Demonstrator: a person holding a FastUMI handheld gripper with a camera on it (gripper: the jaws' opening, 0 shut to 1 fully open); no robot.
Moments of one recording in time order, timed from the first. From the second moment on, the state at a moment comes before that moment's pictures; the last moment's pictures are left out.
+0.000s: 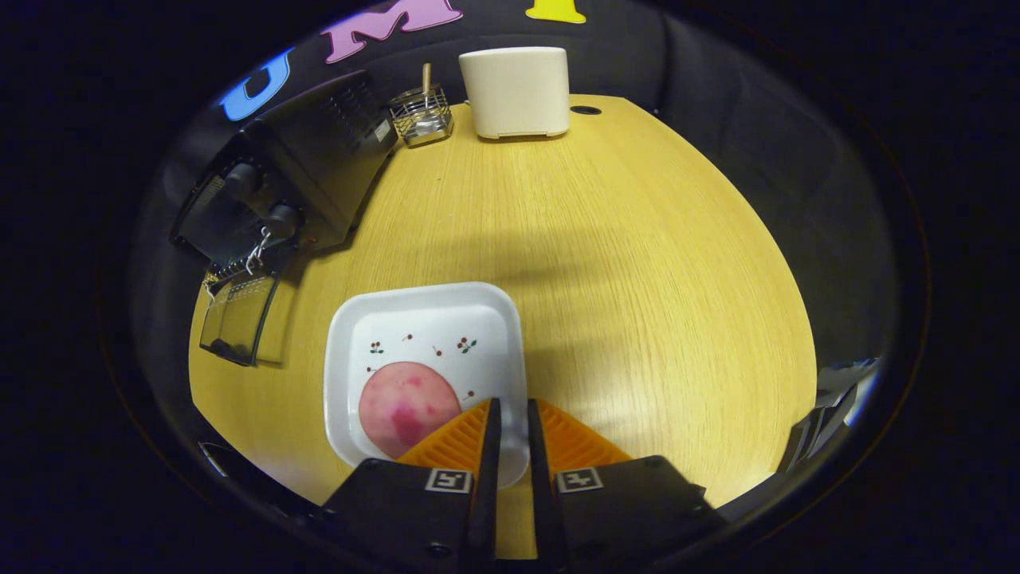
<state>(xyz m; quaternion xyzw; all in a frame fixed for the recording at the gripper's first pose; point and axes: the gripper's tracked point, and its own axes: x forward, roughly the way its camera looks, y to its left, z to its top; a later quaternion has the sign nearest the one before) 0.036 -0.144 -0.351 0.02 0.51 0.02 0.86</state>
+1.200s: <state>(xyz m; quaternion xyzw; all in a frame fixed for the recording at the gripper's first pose) -0.011 -0.135 -0.294 0.35 0.44 -0.04 0.82</state>
